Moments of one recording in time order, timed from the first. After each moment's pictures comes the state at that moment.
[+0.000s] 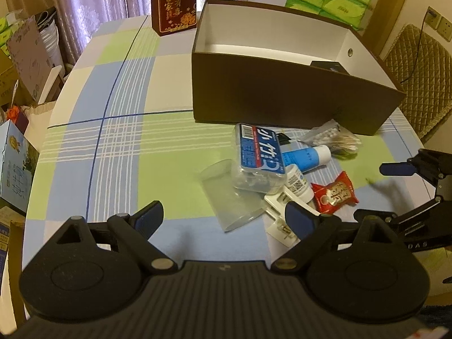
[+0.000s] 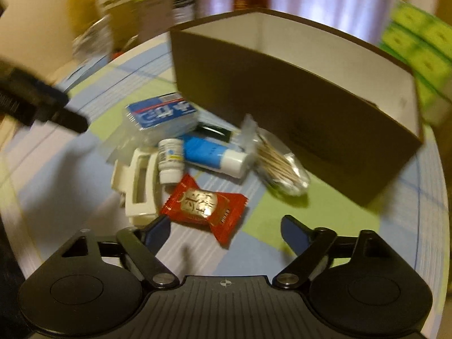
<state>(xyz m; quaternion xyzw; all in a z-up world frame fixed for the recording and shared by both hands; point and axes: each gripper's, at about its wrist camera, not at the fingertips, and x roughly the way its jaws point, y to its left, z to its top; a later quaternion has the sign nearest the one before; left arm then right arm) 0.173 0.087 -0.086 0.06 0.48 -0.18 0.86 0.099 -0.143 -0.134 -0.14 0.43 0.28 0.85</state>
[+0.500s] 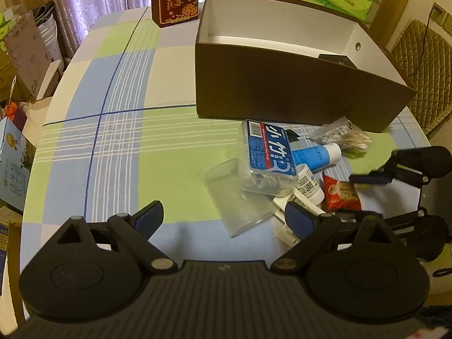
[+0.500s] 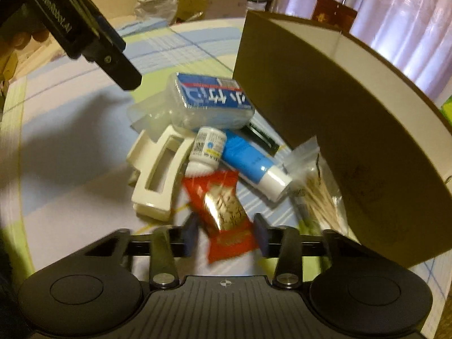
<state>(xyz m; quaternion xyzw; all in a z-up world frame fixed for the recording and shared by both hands) 0.188 0.085 -0.097 0.07 0.50 -0.18 0.85 0.104 -0.115 -0.167 -0.27 0.39 0.36 0.80</state>
